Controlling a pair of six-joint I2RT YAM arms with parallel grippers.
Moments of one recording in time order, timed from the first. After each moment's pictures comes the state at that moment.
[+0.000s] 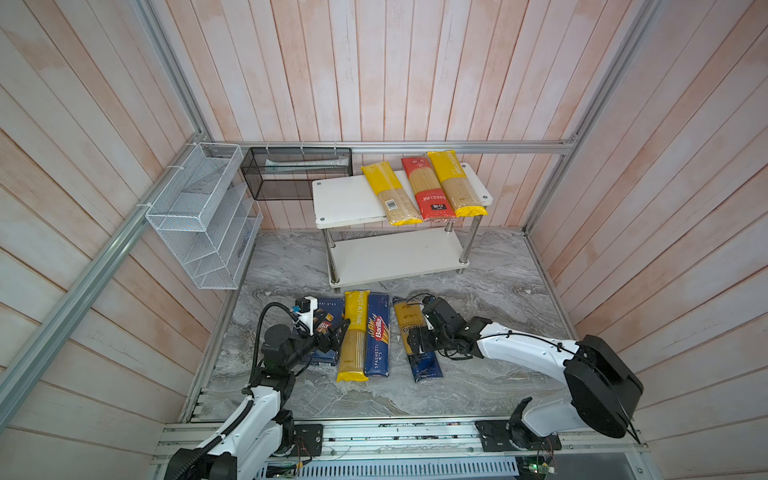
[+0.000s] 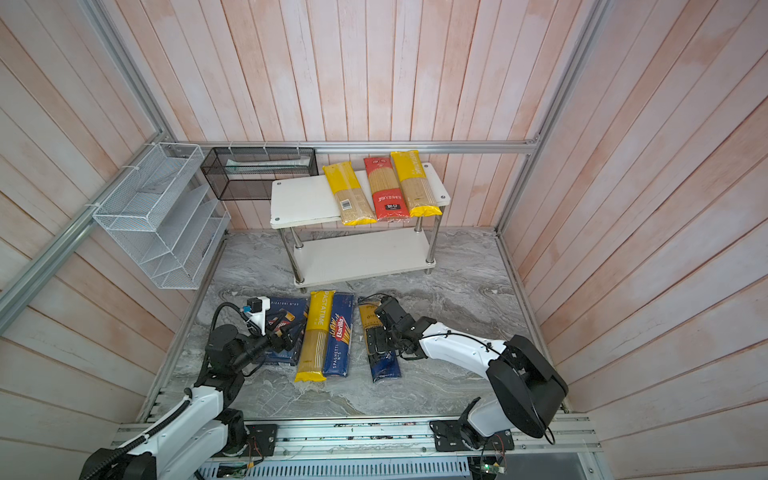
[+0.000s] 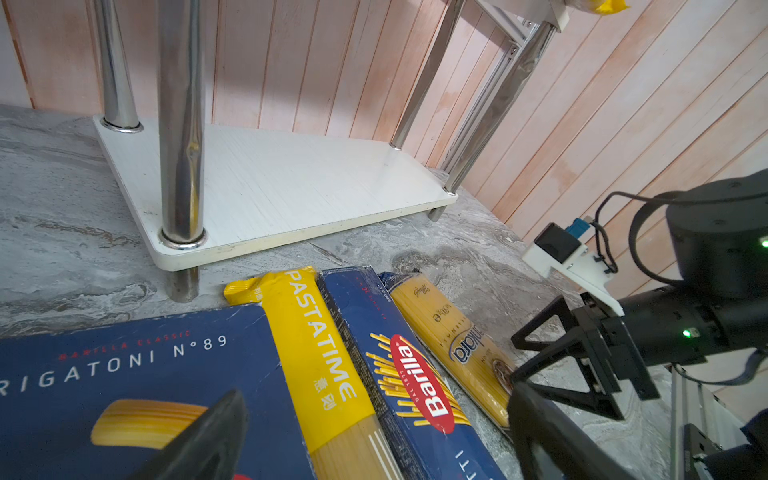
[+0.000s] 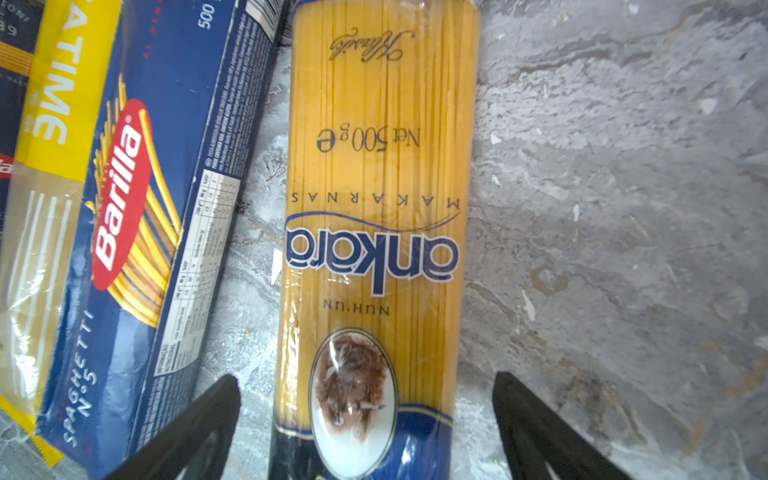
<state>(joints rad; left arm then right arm) -0.13 0.88 0.15 0.54 0.57 -0.29 0.81 1.45 0.77 -0.35 0.03 0.57</state>
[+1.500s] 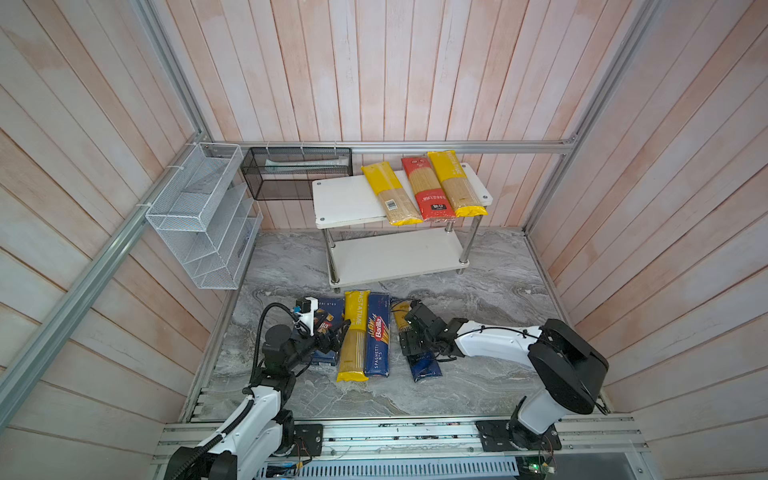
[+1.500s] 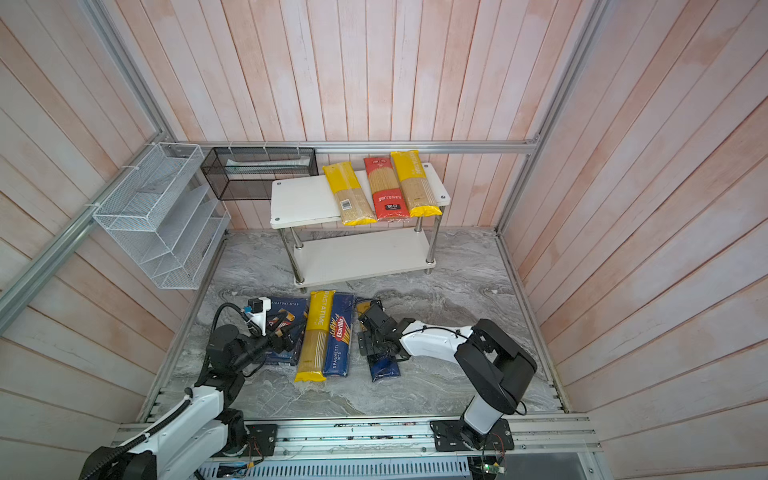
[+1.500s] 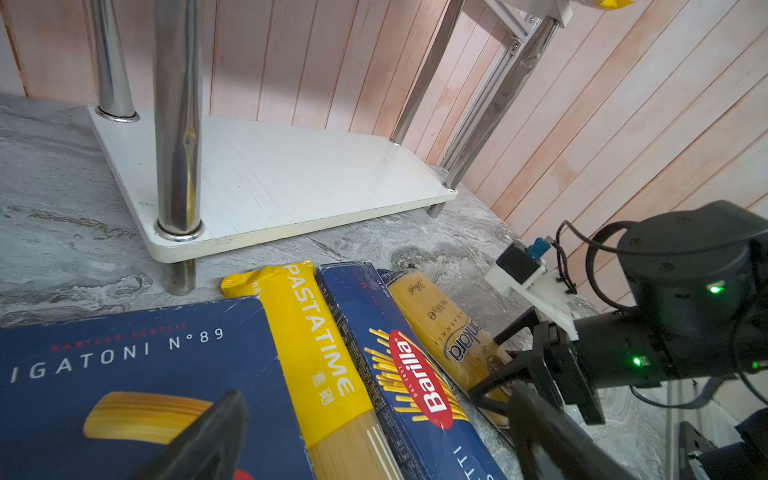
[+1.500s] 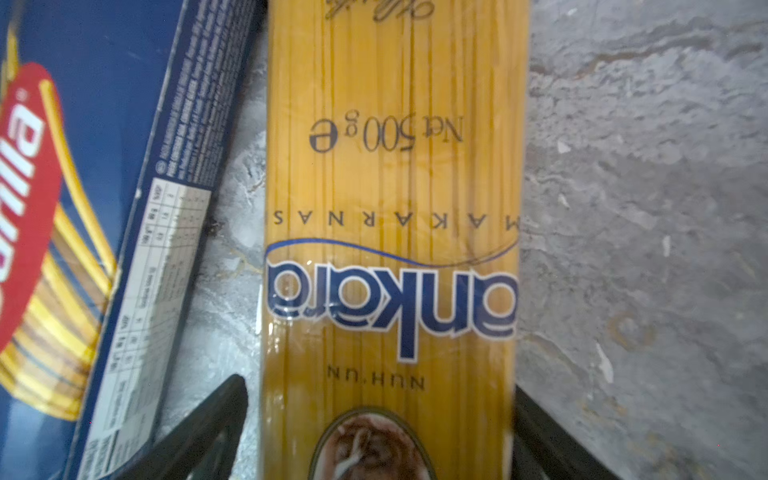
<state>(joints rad) -0.14 0.89 0.15 0.54 0.57 -0.29 0.88 1.64 0.83 -0.29 0.14 0.59</state>
